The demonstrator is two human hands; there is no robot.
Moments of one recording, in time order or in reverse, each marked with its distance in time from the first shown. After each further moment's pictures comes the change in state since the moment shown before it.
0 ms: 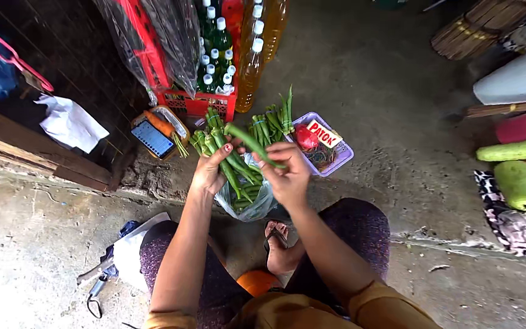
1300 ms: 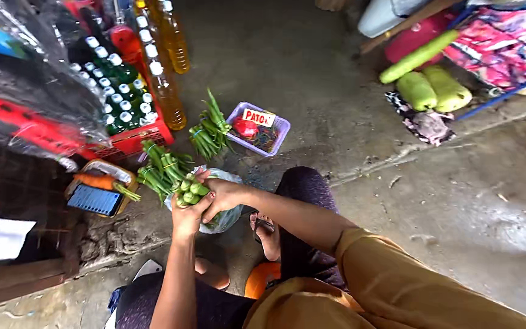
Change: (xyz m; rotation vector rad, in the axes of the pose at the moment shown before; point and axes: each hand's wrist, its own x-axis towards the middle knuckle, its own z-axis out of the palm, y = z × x) left_hand -0.010 -0.067 0.018 0.621 -0.041 0.123; right_hand 0.021 0.000 -0.029 -0.125 -0.824 0.818
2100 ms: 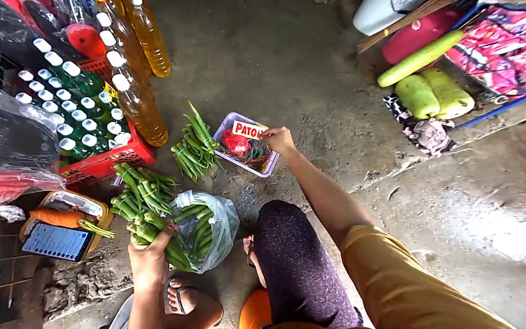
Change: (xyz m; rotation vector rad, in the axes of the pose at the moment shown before) left_hand 0.037 0.001 -0.004 0.125 0.302 -0.157; right_hand -0.002 0.215 -0.228 -0.102 0.913 0.460
